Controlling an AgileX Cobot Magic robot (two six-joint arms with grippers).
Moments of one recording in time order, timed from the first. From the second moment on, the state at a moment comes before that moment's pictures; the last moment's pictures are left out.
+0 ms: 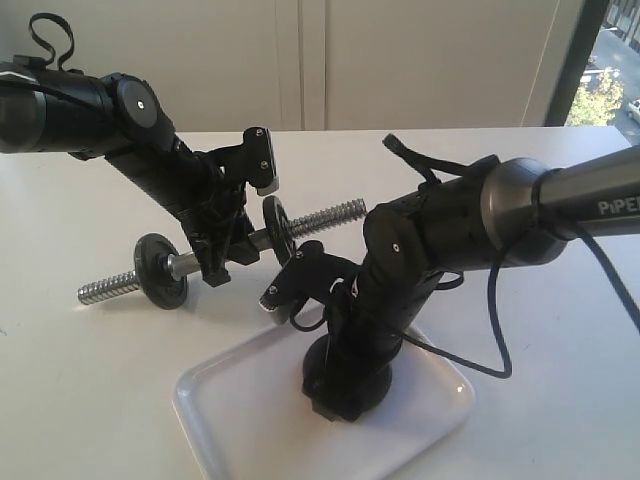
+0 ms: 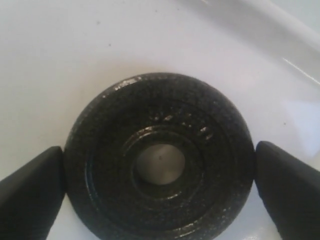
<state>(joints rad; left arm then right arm) -0.46 1.94 -1.41 -0.47 0.68 1.34 0.69 1.90 -1.06 0.11 0.56 -0.50</state>
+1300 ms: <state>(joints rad) -0.46 1.94 -1.41 -0.47 0.68 1.36 0.12 1.73 -1.12 1.30 0.77 -1.33</state>
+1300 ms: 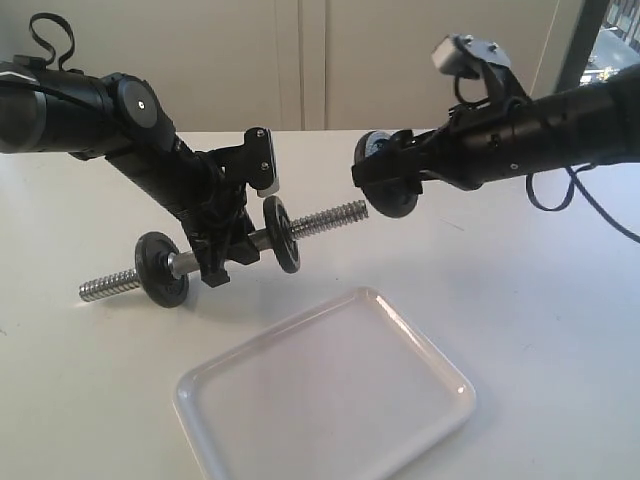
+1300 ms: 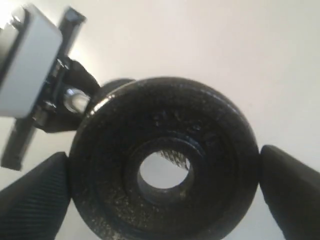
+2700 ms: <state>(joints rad) -0.46 1.94 -1.41 -0.47 0.68 1.36 0.00 2.11 -1.31 1.43 1.17 -1.30</state>
